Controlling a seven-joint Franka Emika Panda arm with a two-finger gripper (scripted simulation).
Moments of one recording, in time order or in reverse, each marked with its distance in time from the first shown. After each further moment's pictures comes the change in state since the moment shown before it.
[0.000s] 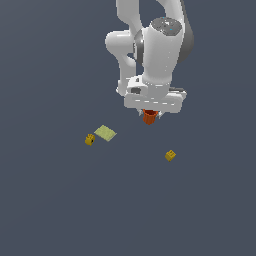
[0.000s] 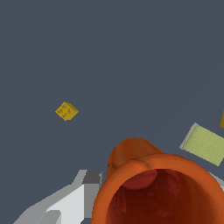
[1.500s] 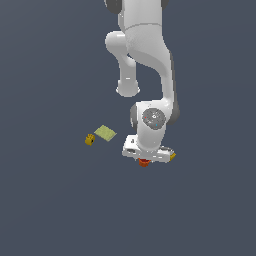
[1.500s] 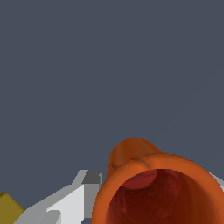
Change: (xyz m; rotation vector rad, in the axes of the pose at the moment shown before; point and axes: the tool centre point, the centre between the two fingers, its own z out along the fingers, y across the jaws) arm 0.102 -0.007 0.193 0.000 -0.001 0.000
